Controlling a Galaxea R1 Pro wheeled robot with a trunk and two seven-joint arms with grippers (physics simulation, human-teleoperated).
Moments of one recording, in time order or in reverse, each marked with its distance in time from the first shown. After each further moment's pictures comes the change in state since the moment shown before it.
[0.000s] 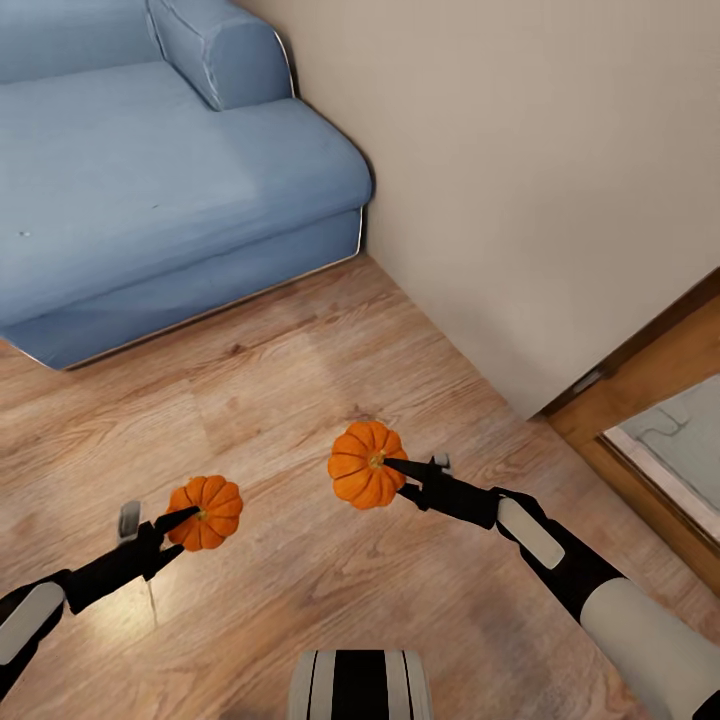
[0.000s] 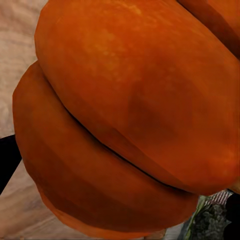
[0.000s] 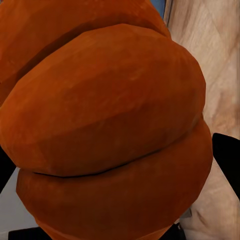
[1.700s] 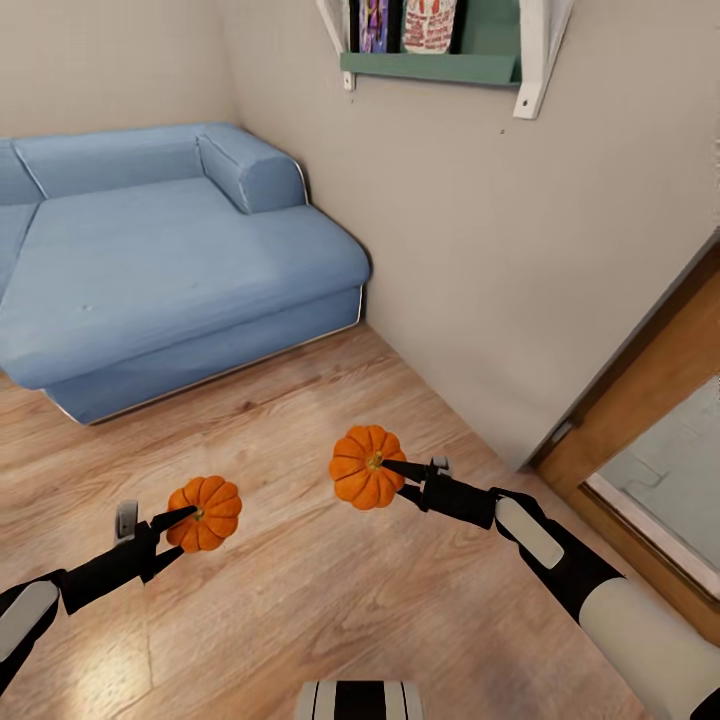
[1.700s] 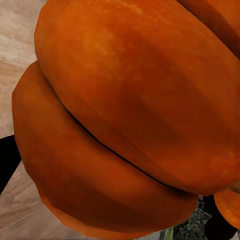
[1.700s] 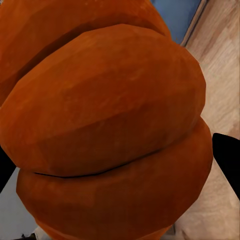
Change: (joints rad) left arm -0.001 -0.005 0.054 -0.001 0.000 0.101 0.009; right arm 0.000 0.005 -0.006 0.003 -0.004 -0.013 -0.081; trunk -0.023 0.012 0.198
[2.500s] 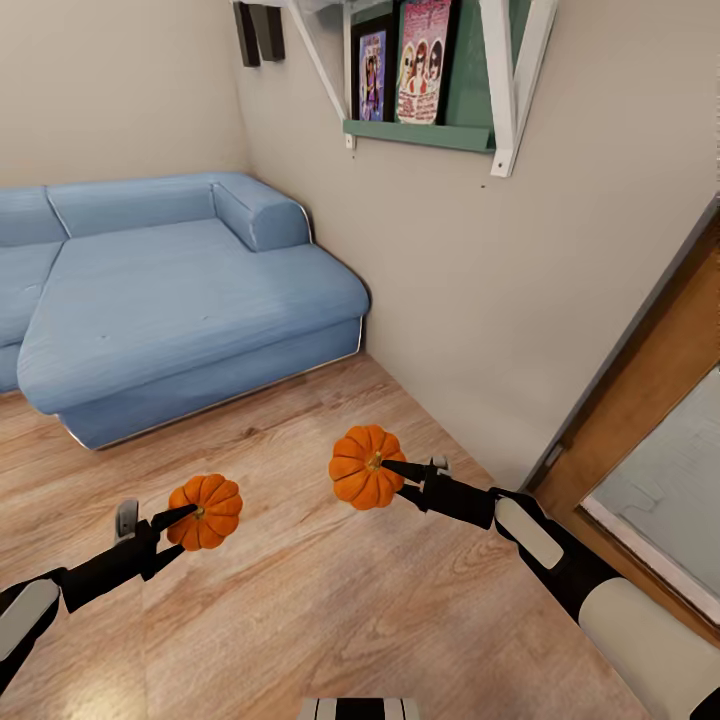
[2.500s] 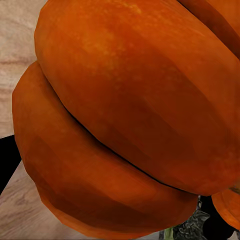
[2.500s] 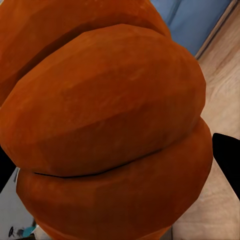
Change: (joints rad) left arm 0.000 -0.001 0.000 -0.009 0.002 0.000 -0.001; right arm 0.000 0.002 0.001 0.000 0.001 -0.001 -0.001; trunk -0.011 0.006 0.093
